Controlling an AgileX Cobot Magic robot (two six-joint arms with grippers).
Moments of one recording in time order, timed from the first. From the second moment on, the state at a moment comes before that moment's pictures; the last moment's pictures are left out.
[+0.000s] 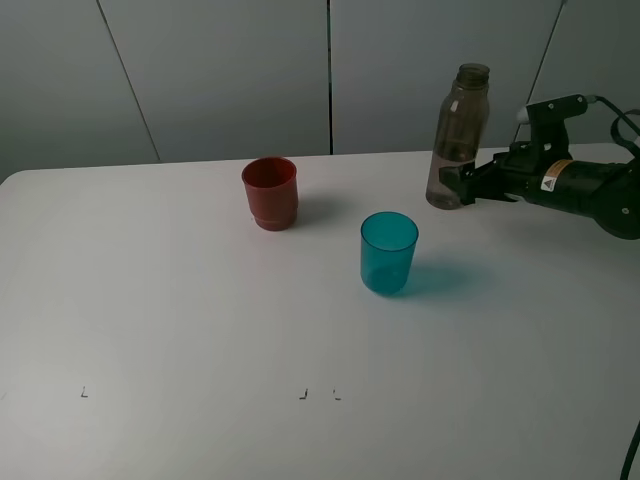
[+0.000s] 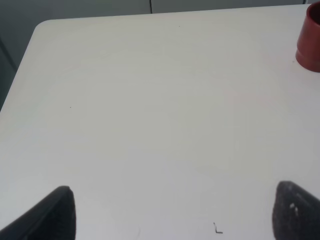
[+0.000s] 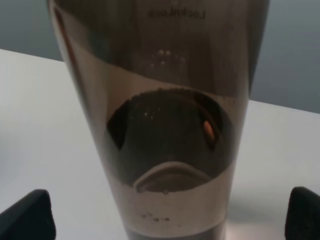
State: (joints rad) left arm 0.01 0.00 -0.51 0.02 1.09 0.01; right arm -0.04 2.06 -0.81 -0.61 -0.78 0.31
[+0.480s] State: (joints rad) left arm 0.01 0.00 -0.51 0.02 1.09 0.01; right arm -0.04 2.12 -0.87 -0.61 -0.83 0.33
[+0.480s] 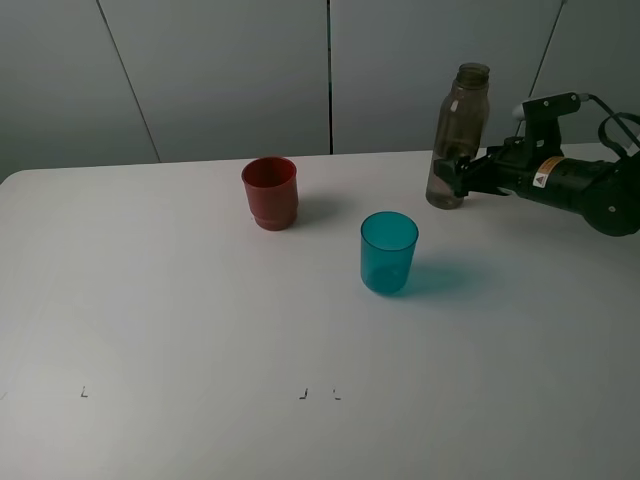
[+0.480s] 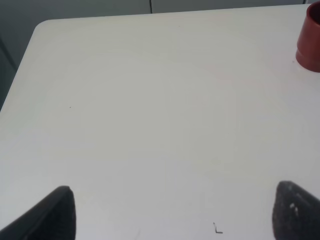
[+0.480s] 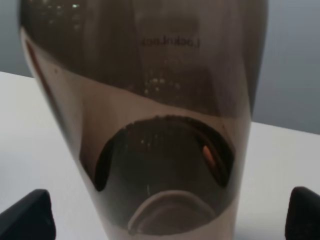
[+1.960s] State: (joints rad) left arm 0.01 0.00 -0.51 0.02 1.09 0.00; right arm 0.02 2.27 -1.03 -0.56 -0.93 0.40
